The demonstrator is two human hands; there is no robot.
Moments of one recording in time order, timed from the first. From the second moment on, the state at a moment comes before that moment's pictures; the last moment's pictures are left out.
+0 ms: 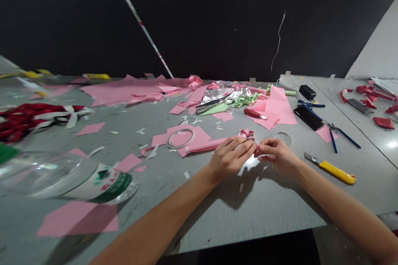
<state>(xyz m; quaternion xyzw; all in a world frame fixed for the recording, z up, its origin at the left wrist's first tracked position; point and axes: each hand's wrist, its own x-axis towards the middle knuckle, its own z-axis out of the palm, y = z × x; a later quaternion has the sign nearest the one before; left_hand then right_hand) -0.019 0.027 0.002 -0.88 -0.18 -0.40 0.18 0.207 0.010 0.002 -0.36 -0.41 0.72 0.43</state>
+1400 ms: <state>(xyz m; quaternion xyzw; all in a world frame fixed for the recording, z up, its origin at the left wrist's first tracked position) 0.007 0.014 0.002 -0.82 -0.28 -0.50 -0.01 0.204 0.011 0.002 -0.37 -0.48 0.63 0.48</state>
